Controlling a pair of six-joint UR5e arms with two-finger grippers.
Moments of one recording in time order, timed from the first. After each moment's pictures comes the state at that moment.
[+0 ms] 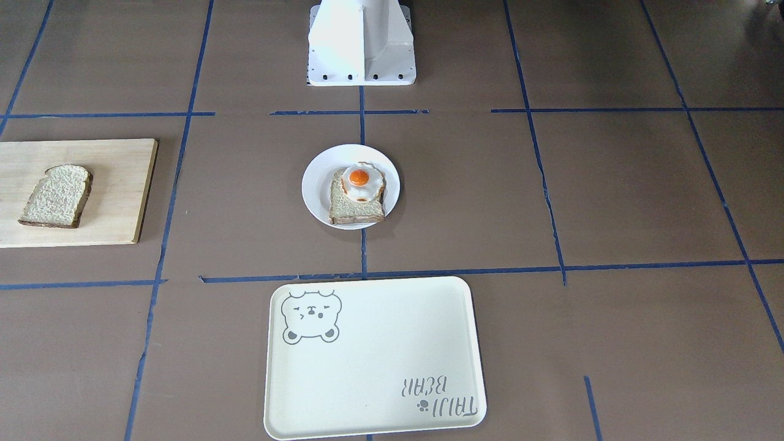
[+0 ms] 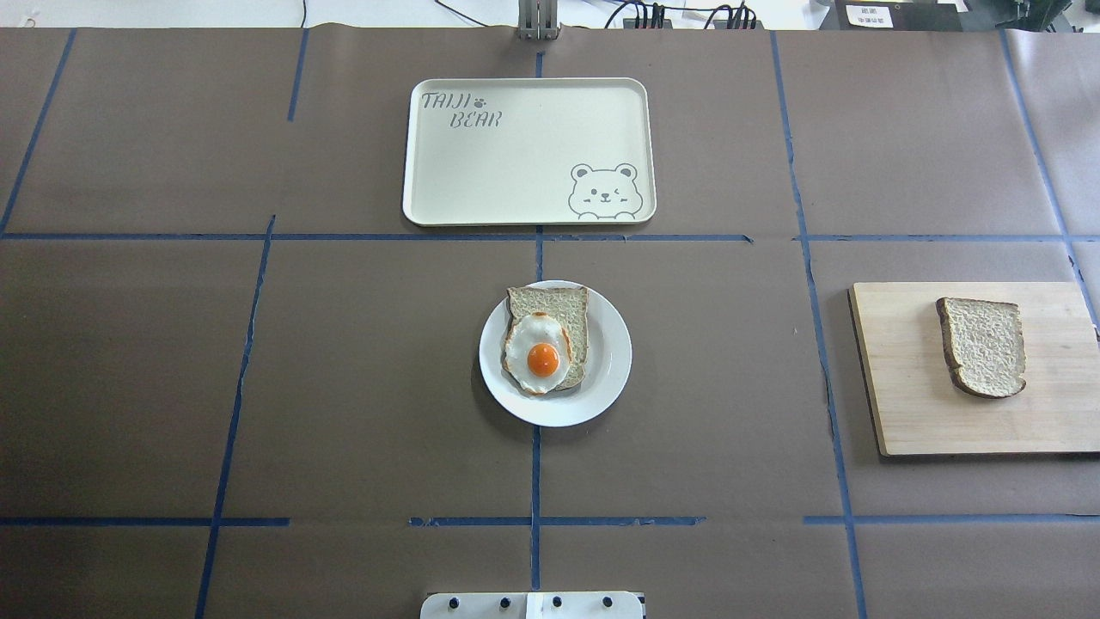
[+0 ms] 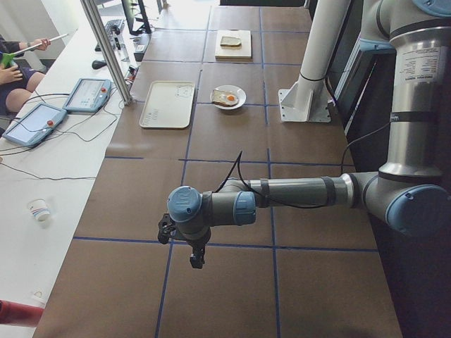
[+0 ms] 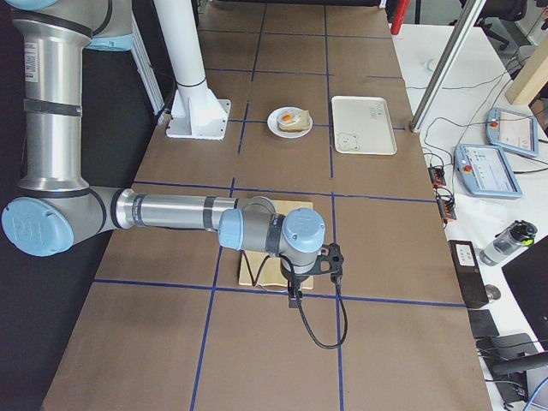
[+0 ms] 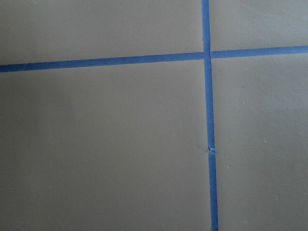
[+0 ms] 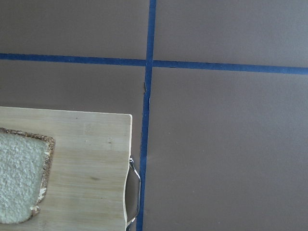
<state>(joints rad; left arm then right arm) -1.58 -1.54 -1.54 -1.55 -2.36 0.13 1.62 -1.66 1.67 -1.65 2.37 -0.14</state>
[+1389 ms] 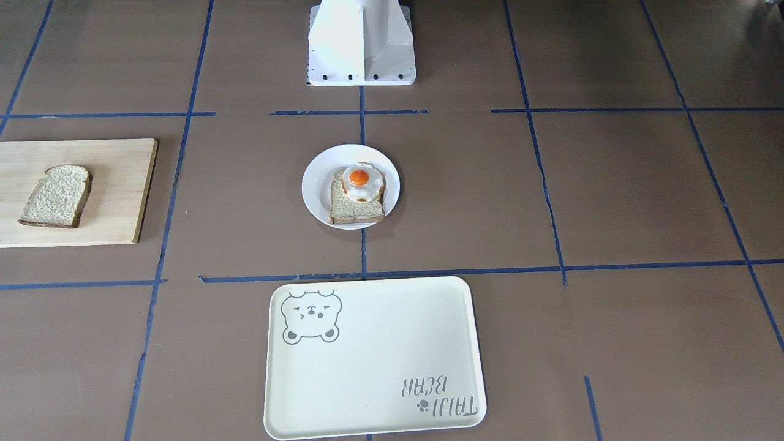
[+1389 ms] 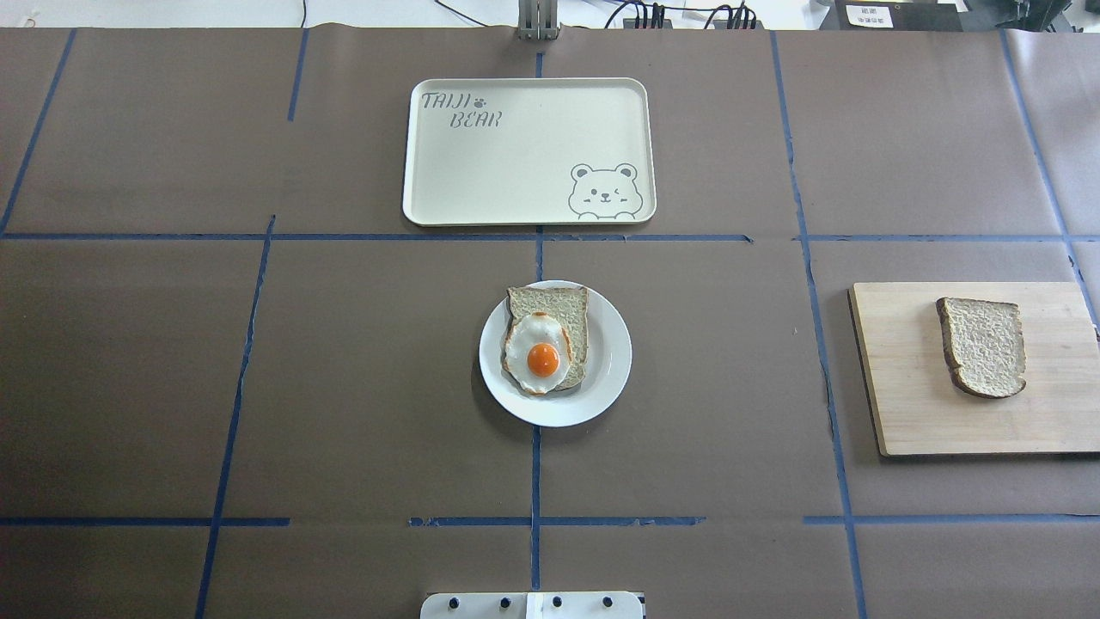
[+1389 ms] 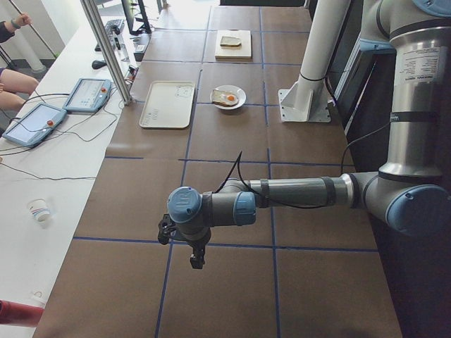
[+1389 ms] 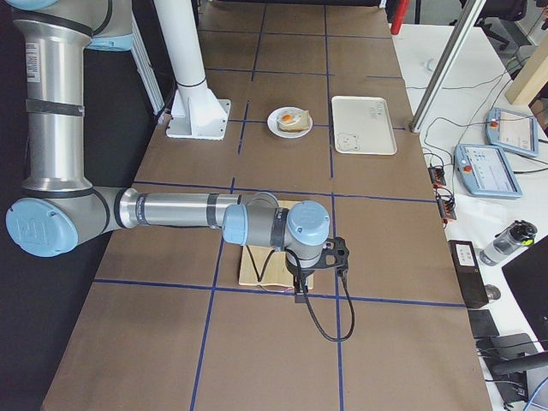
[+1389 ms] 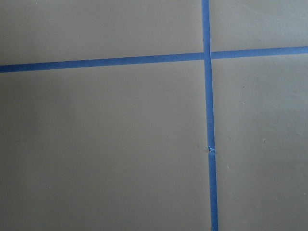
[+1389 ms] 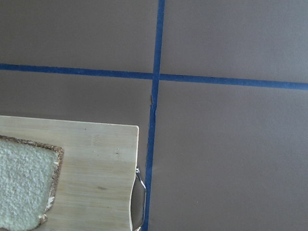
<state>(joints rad) -1.58 -1.54 -1.54 -1.55 -2.36 0.13 1.62 -1.63 1.68 -1.65 2.37 -0.13</state>
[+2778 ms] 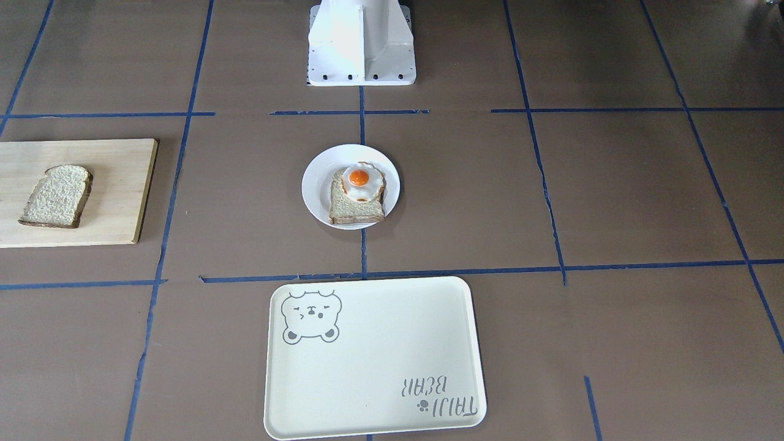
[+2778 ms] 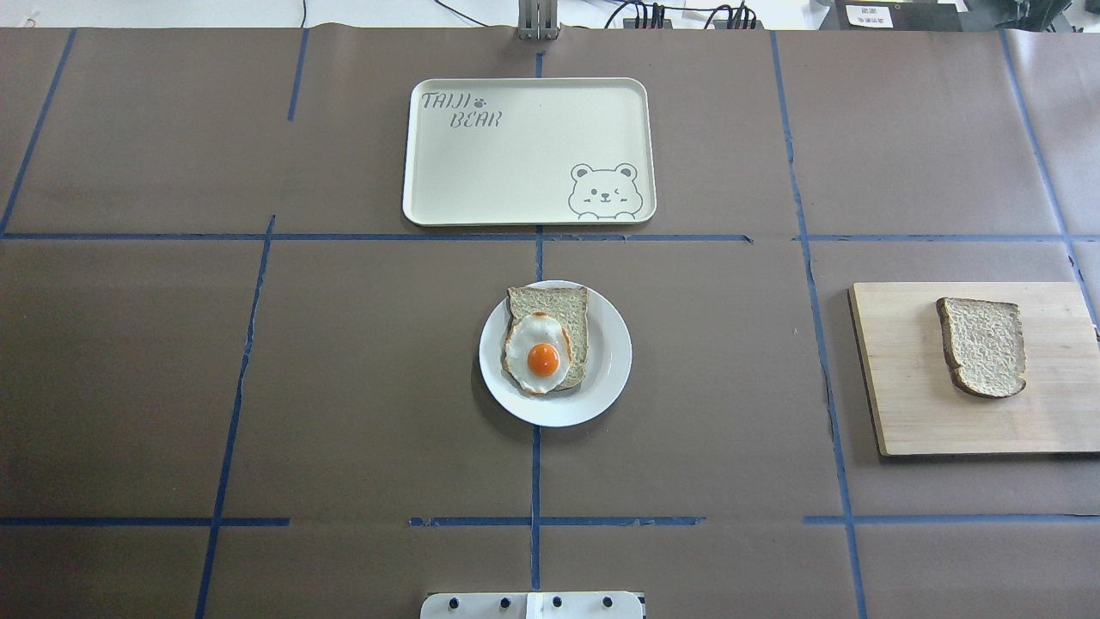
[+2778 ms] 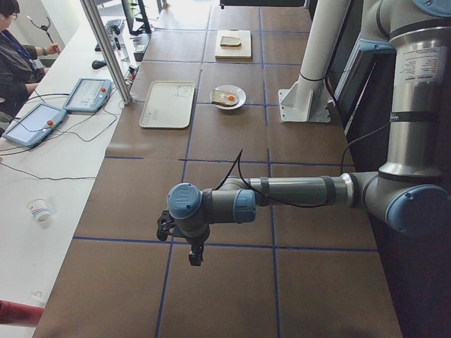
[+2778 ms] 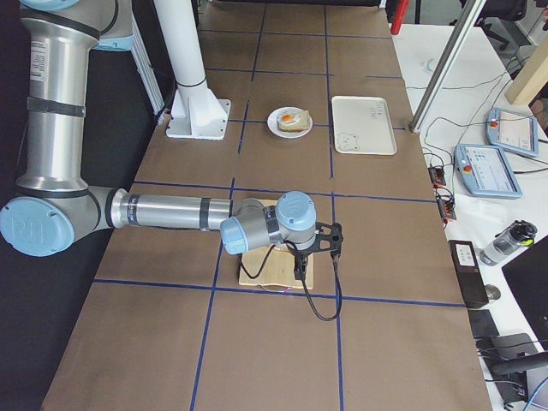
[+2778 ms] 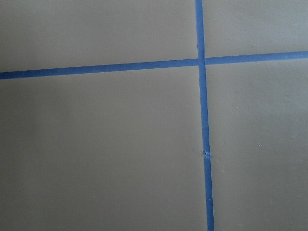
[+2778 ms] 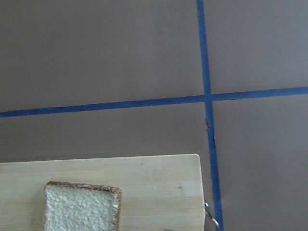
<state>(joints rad) -1.58 -1.54 -1.55 -1.56 -2.37 0.12 1.45 -1.72 1.67 -1.15 2.43 0.44</state>
